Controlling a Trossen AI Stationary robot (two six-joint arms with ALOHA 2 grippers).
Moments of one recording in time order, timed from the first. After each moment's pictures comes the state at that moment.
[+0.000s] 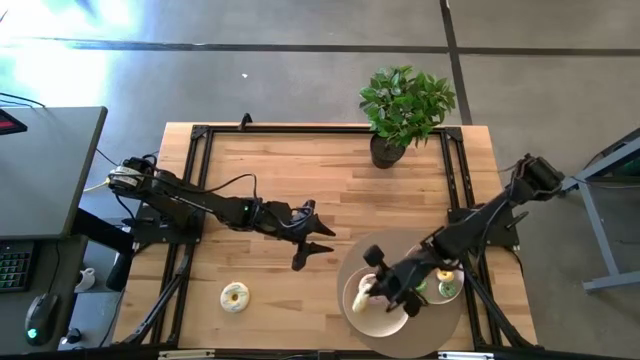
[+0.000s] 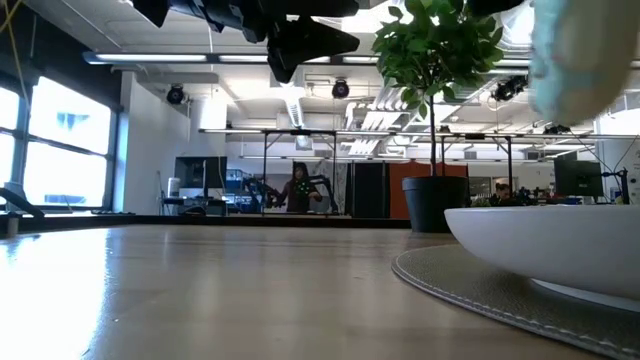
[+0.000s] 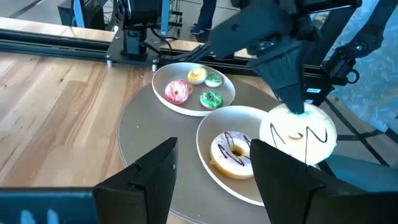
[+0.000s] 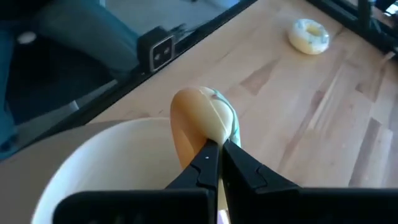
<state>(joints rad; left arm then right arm) -0.21 1.54 0.92 0.34 -0.02 -0.19 0.59 1.42 0.89 -0.13 0.06 -0.20</state>
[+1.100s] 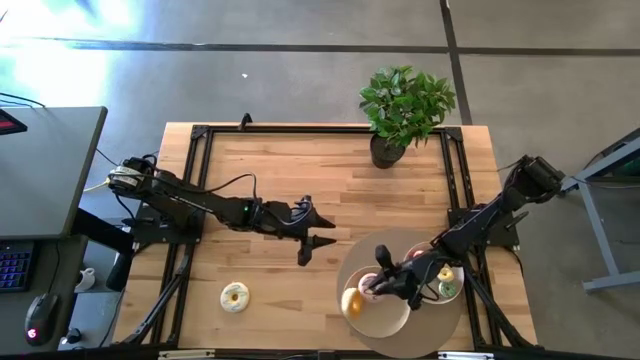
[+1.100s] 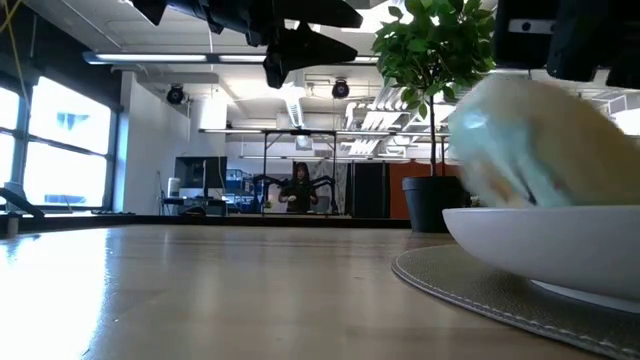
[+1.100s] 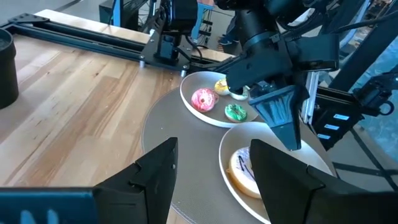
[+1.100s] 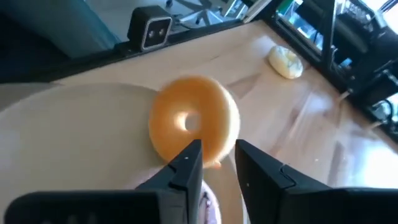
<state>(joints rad) -0.21 1.54 0.92 0.35 -0.15 -0.29 0.64 1.42 0.50 0.47 0.17 -0.41</state>
